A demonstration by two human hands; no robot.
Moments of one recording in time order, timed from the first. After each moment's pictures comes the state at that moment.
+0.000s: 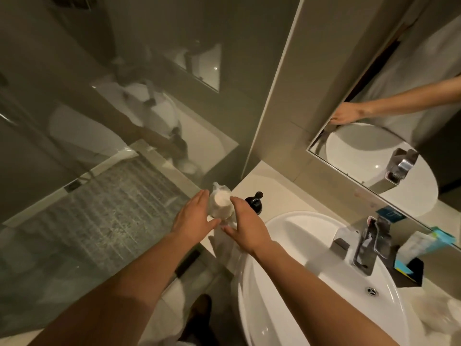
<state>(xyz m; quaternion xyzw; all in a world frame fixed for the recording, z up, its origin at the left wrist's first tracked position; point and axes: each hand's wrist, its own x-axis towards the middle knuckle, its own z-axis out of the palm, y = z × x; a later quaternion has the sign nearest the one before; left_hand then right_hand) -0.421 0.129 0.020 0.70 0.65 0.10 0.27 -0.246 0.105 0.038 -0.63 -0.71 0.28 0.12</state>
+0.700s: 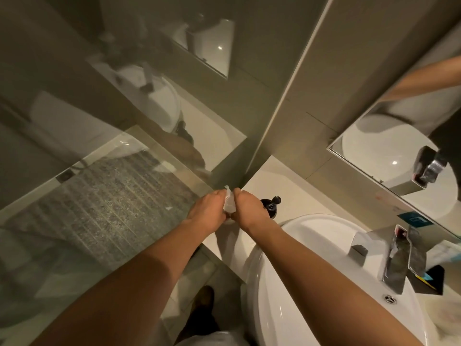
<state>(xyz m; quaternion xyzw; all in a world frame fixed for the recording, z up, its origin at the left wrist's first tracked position) -0.415 0.190 0.000 0.74 0.61 0.03 0.28 -0.284 0.192 0.024 -0.67 -0.69 0.26 -0.07</state>
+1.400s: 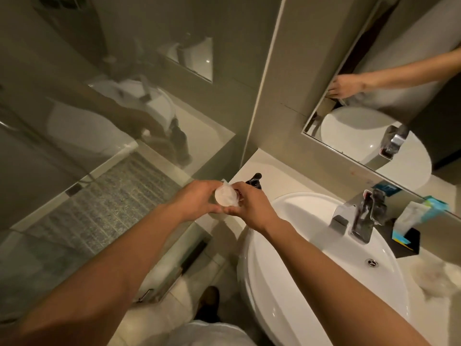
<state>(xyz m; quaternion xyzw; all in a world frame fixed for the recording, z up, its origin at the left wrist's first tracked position) -0.436 0.134 0.079 0.79 0.51 0.09 0.33 -0.246 0.094 0.075 -0.63 -0.68 0.33 0.18</state>
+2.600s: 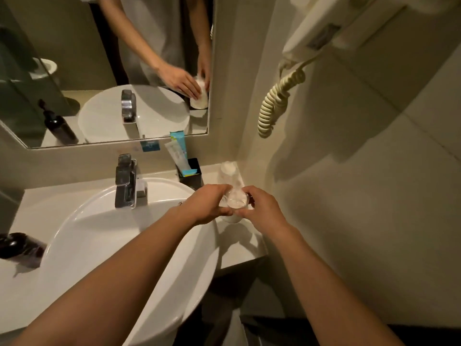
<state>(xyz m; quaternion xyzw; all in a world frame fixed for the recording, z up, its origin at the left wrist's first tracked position) 0.021 -0.096 0.105 0.94 0.10 -0.05 0.31 0.099 -0.266 0.111 -0.88 -0.27 0.20 0.33</state>
